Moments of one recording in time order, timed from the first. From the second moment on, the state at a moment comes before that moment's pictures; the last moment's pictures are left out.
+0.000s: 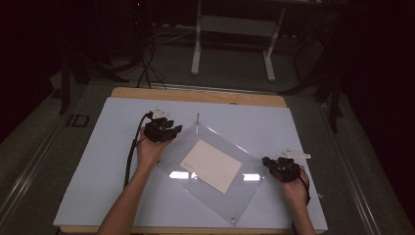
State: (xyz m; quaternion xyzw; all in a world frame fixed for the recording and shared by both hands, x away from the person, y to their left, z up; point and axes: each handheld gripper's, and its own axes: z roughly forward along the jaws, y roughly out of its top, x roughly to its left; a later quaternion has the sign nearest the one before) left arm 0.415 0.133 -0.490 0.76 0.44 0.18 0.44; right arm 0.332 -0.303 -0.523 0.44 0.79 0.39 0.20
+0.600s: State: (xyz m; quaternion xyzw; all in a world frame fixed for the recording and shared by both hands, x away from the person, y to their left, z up) left arm 0.473 0.082 -0.509 0.78 0.45 0.18 0.41; right arm 0.333 -0.304 -0.523 0.44 0.78 0.39 0.20
